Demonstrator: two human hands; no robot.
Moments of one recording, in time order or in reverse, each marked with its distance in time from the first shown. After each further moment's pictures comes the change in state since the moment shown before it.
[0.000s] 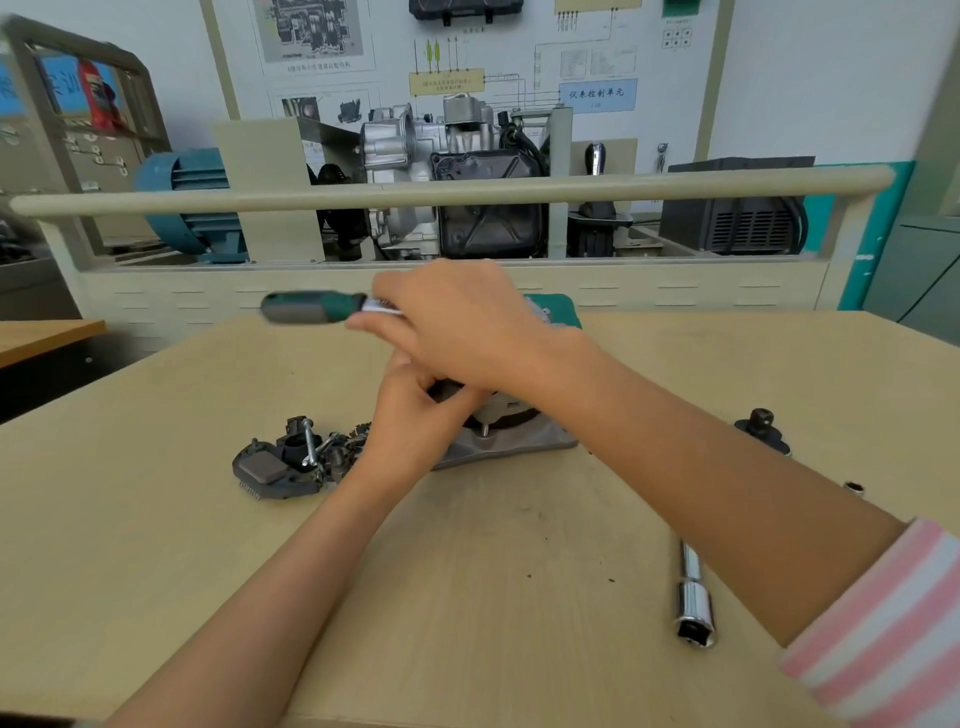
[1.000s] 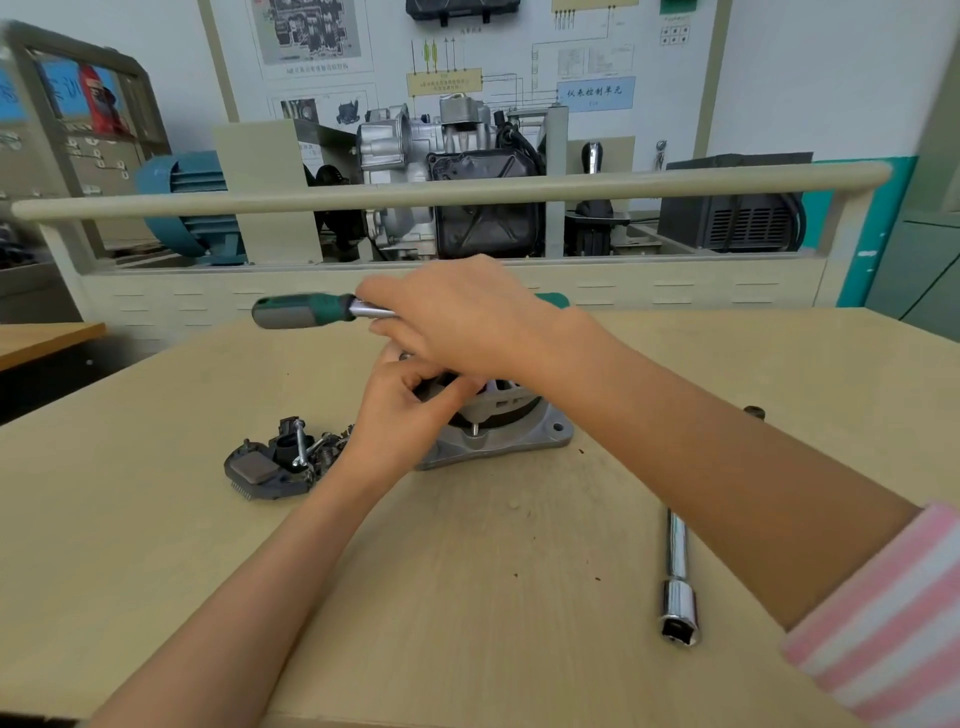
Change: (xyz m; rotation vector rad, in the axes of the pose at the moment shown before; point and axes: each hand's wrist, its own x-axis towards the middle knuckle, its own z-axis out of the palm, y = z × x) left_hand 0.000 0.000 -0.003 -0.045 -0.044 -0.008; right_hand -0.003 0.014 -0.012 -0.052 -0.173 -0.052
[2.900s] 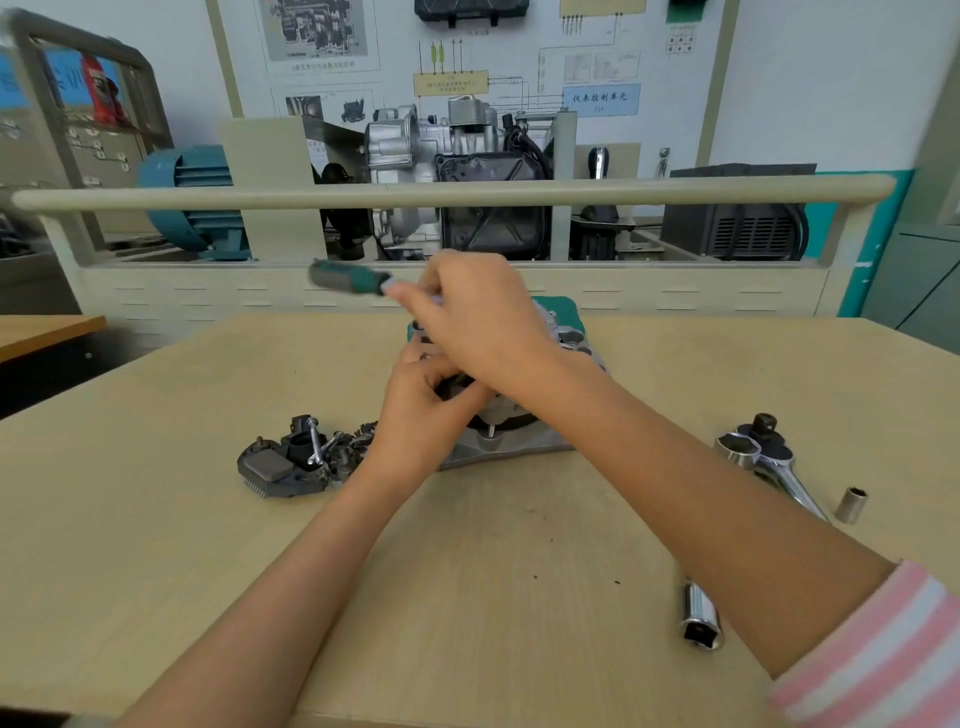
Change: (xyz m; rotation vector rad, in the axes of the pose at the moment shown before) left_hand 0.000 0.001 0.000 0.017 0.046 -0.028; right_hand 0.007 -0.017 0.015 0.400 0.227 0.391
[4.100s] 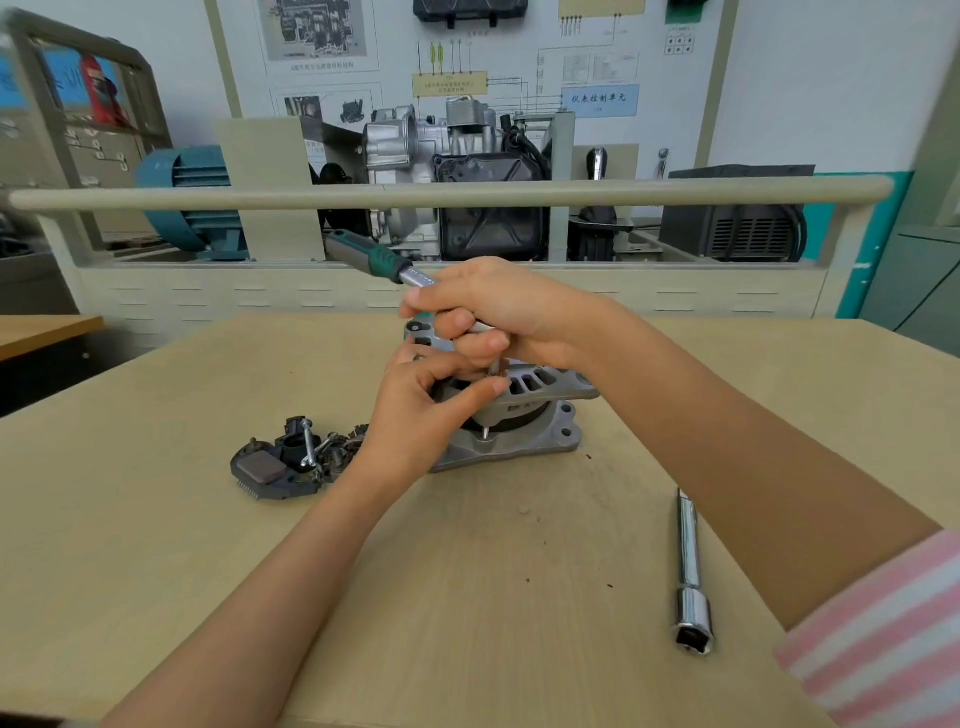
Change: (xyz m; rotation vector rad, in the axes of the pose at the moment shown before) left_hand 0.000 0.003 0.000 -0.028 -0.030 0.095; right_hand 0.003 0.018 -0.029 1.063 -0.629 0.439
